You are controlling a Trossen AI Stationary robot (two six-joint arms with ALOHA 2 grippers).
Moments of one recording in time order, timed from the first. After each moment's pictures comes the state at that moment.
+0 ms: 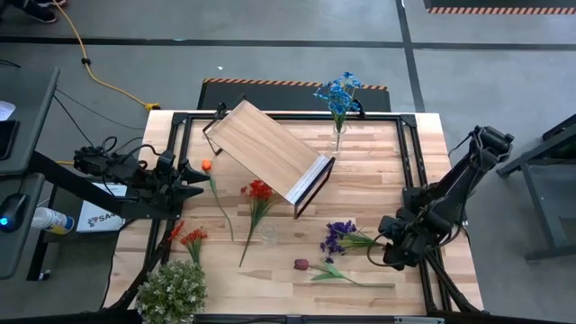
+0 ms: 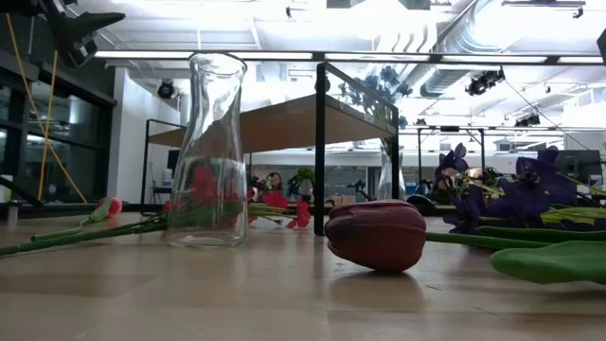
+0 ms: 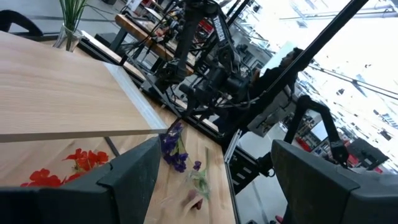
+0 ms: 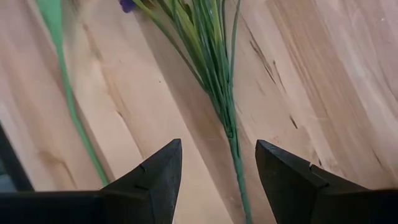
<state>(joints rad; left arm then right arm) -0.41 0.07 0.43 -0.36 -0.38 -0.66 0.89 1.17 0.67 -0.82 0.17 1.36</state>
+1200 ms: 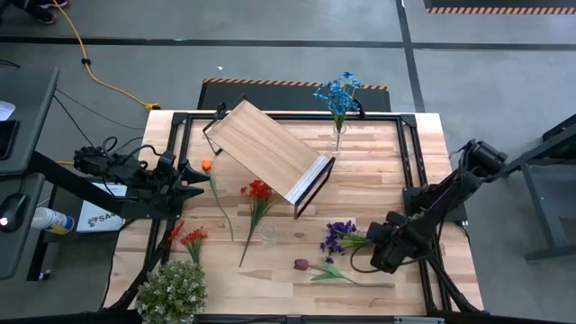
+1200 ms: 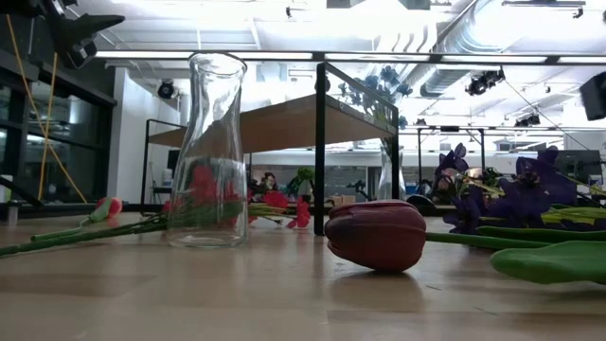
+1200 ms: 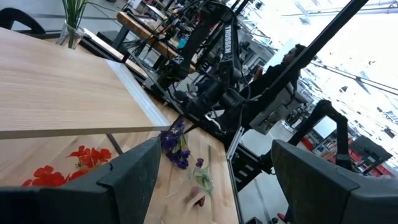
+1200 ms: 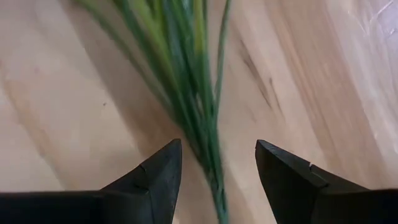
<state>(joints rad) -0.41 0.07 0.43 -0.37 -0.38 -0.66 0.81 1.44 0.67 -0.73 0.20 1.26</state>
